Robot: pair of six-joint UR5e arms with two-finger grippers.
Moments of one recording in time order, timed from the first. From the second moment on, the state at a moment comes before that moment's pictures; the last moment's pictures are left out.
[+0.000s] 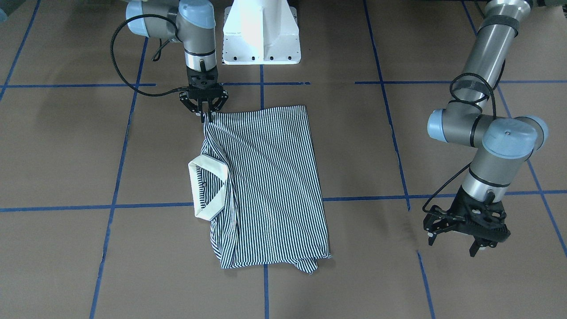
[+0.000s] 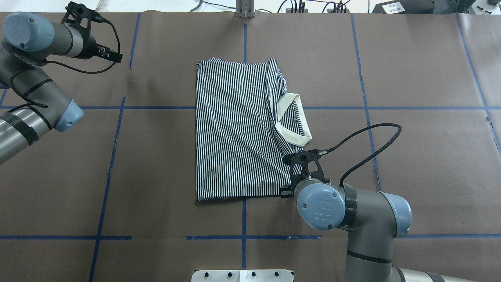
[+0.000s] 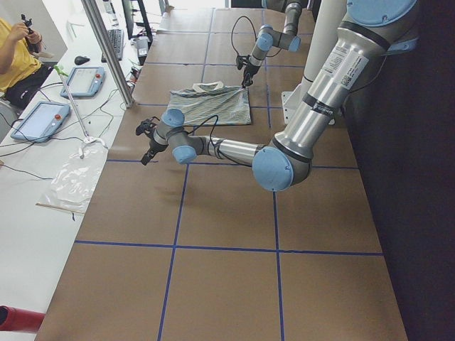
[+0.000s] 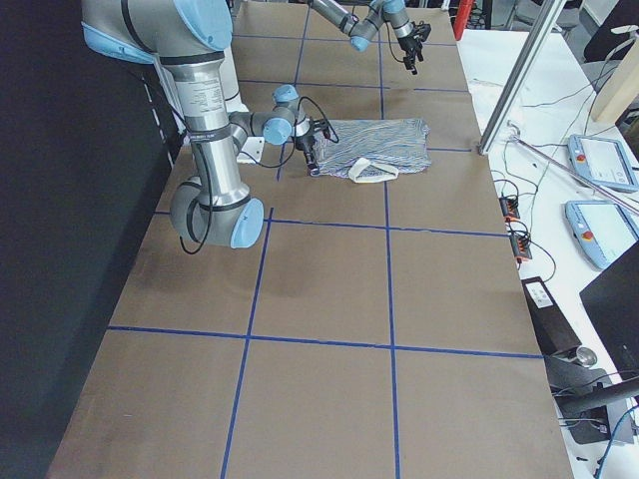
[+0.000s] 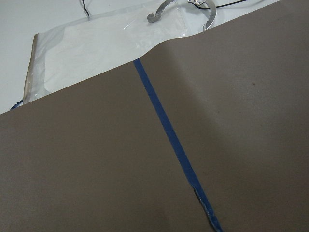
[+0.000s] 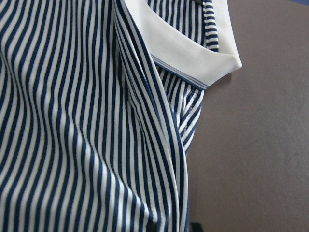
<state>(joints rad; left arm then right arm) -0.99 -2.11 -1.12 -2.44 -1.81 -0.54 0.26 -1.18 1.89 -1.54 1.40 1.22</state>
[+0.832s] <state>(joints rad) -0.97 -2.11 -1.12 -2.44 -1.81 -0.57 0.48 -0.93 1.64 -1.55 1.55 1.13</state>
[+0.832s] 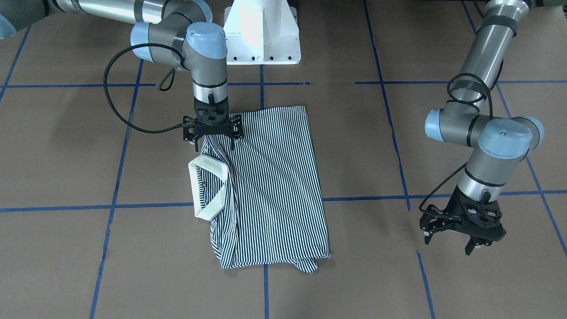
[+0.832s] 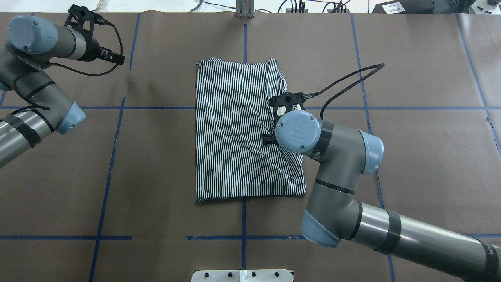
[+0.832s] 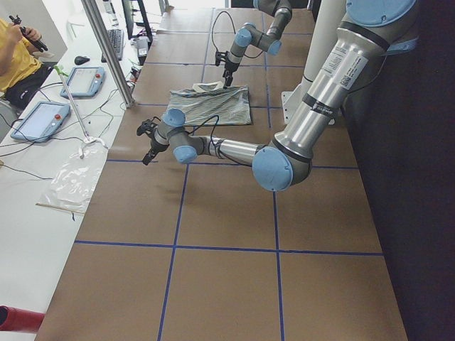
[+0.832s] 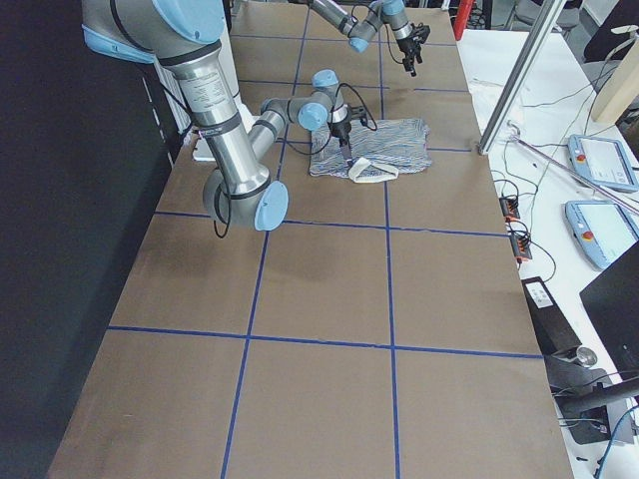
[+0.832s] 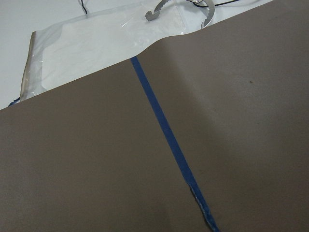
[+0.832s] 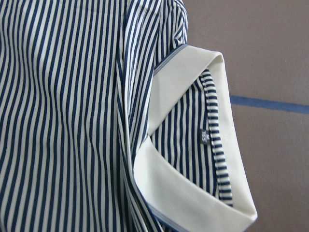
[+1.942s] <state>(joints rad) -0.97 -2.10 -1.12 -2.44 -1.81 -0.58 0.55 -0.85 1.44 -1.56 1.62 1.00</state>
